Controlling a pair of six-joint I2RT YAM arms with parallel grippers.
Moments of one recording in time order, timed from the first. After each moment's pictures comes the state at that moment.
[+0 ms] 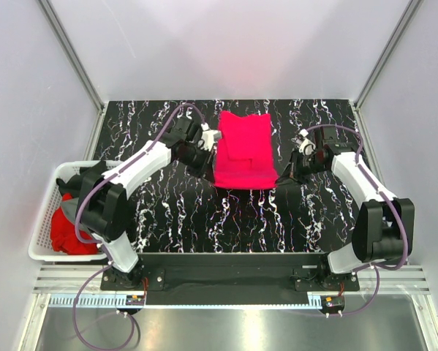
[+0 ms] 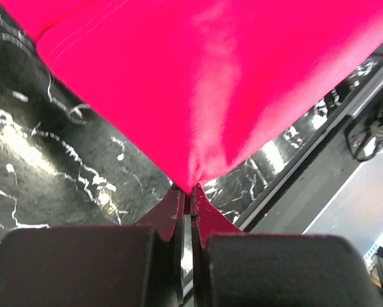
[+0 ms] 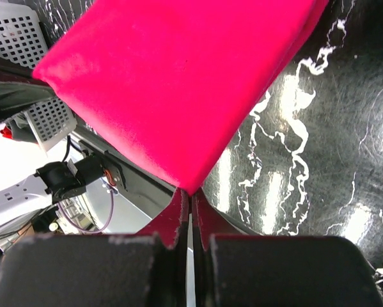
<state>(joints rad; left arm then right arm) -0.48 1.72 1.39 -0.75 0.55 -0.09 0.08 1.49 1.11 -0.79 -0.68 0.36</state>
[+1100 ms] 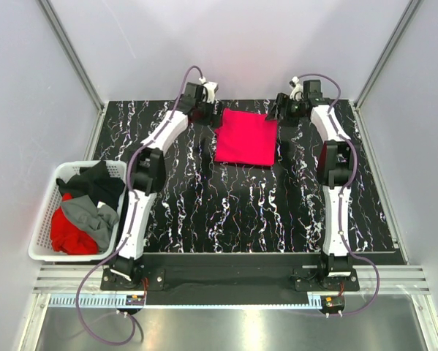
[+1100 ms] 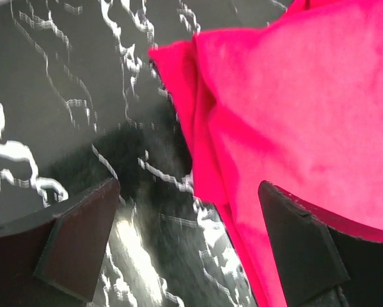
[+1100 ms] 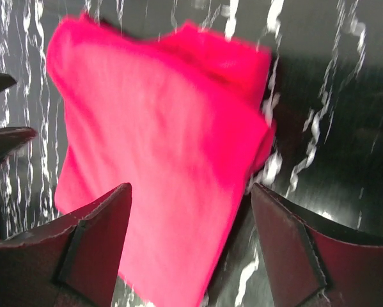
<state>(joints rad) -0.33 2.56 2.40 -0.55 0.20 -0.02 0.03 2.57 2.36 -0.60 -0.59 0.25</state>
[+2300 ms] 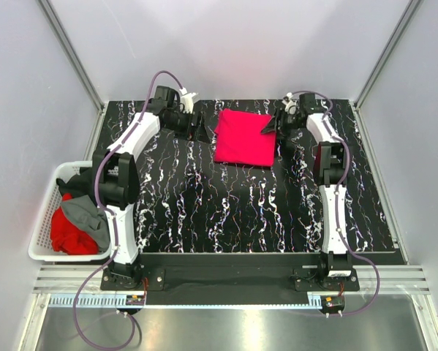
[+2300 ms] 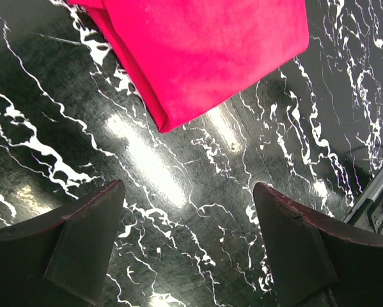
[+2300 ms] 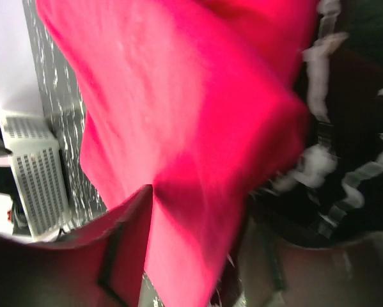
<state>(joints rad) -0.22 2.08 1.83 -0.71 0.66 0.00 0.02 2.69 2.37 -0.65 -0.86 0.31</state>
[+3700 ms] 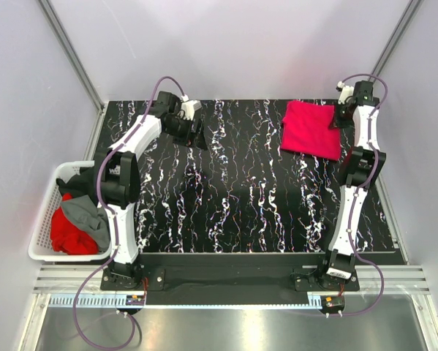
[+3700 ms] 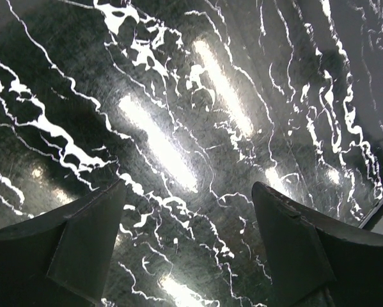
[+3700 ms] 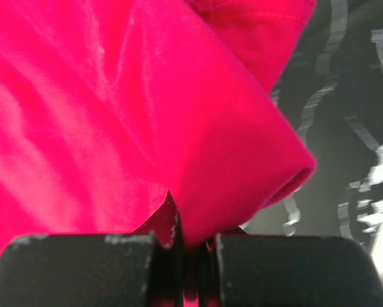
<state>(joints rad) -0.22 2.10 1.79 -0.73 0.61 0.06 -0.26 2.72 2.71 -0.99 -0.29 -0.25</state>
